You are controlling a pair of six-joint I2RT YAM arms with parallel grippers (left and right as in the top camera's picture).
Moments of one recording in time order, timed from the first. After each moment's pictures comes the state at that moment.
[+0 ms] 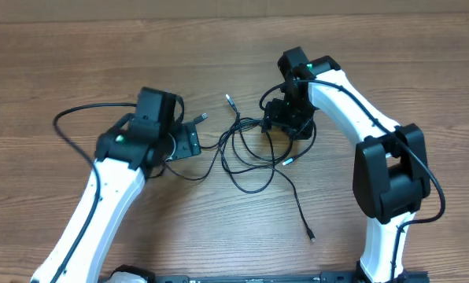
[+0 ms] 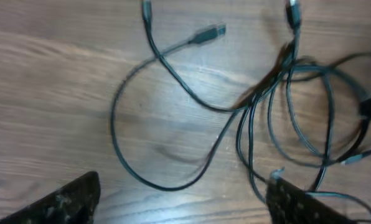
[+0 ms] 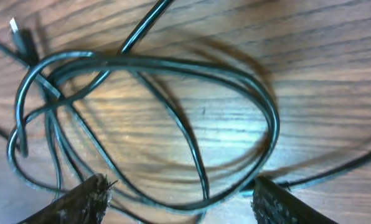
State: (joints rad) left arm -0.28 1.34 1.13 -0.91 -0.03 -0.47; right arm 0.35 2.10 1.67 -1.13 -0.28 0.50
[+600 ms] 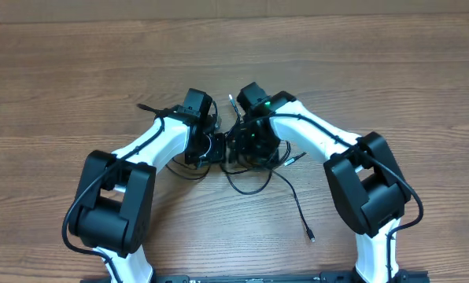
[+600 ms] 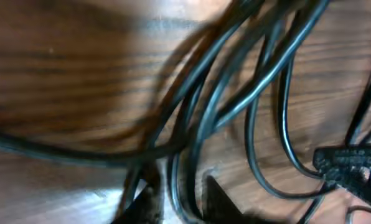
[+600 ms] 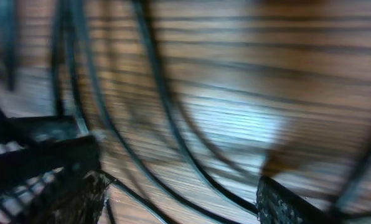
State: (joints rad) left arm -0.33 1.90 1.13 -0.66 0.36 -0.37; right arm 0.59 2.09 1.48 -0.90 -0.35 0.59
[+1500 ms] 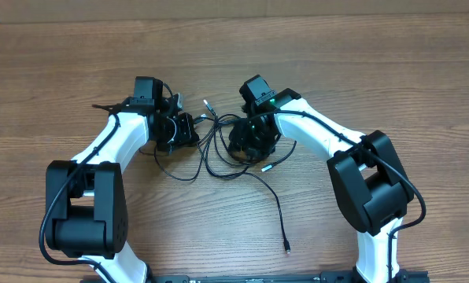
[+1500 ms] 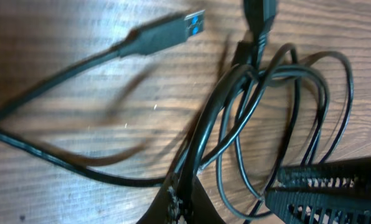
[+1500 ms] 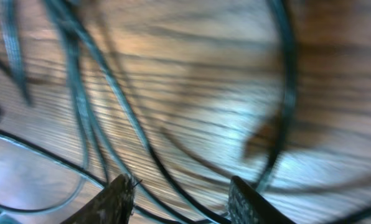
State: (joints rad) left arm -0.08 1.85 1.14 -0.59 0.50 -0.32; right arm 0.55 2.09 1.48 -0.75 -0.41 0.62
